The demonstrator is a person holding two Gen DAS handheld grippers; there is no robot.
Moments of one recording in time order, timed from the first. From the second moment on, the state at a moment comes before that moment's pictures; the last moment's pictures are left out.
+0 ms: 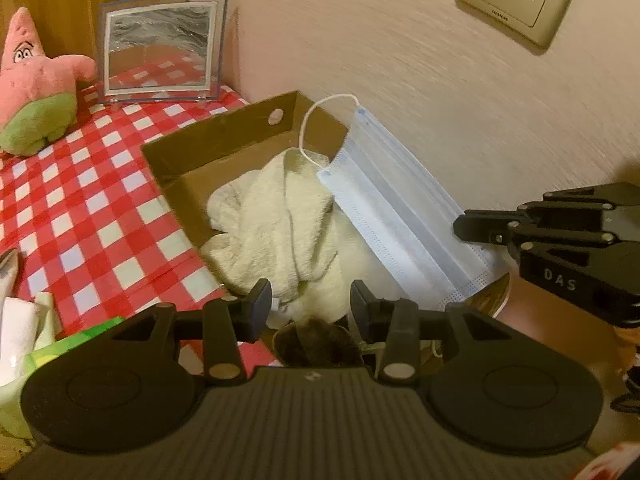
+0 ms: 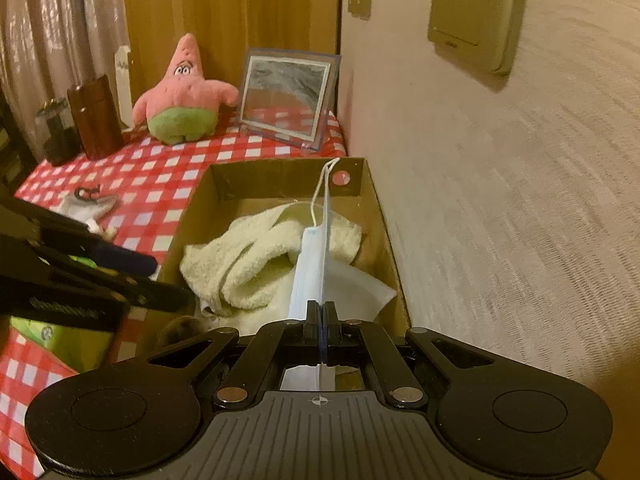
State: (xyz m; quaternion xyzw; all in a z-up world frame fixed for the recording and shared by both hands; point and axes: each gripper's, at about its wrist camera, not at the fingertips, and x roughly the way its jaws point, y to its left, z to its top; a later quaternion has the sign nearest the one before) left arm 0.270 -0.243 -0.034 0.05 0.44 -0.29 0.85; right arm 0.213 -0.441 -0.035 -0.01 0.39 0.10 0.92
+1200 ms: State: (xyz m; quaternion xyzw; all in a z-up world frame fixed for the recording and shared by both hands) left arm 0.189 -0.185 0.018 0.02 0.41 -0.26 0.87; right arm 0.154 -0.420 -0.010 0.00 0.38 0.08 0.92
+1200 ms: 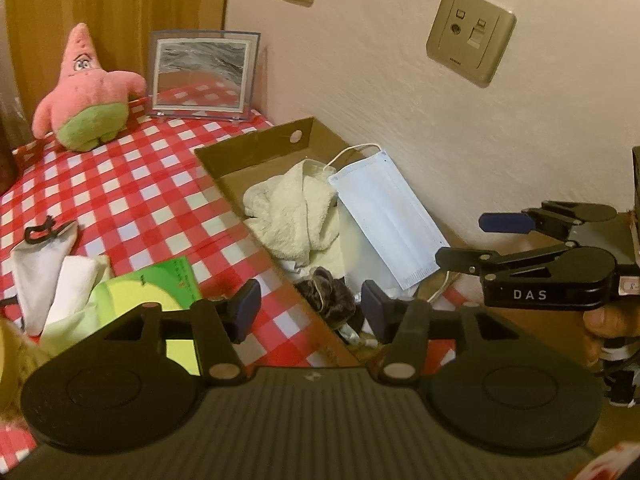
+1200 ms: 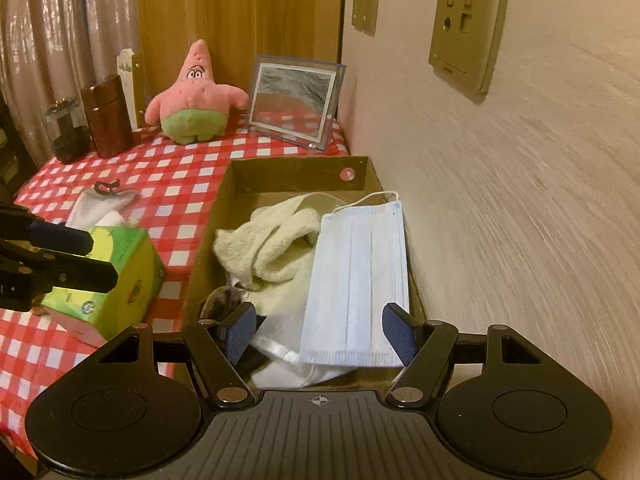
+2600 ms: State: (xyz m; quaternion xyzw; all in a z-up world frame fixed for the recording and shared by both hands) left arm 0.065 -0.025 0.060 -0.04 0.38 -0.10 0.92; right arm 0.075 -0.290 0.035 0.03 0.37 0.14 0.92
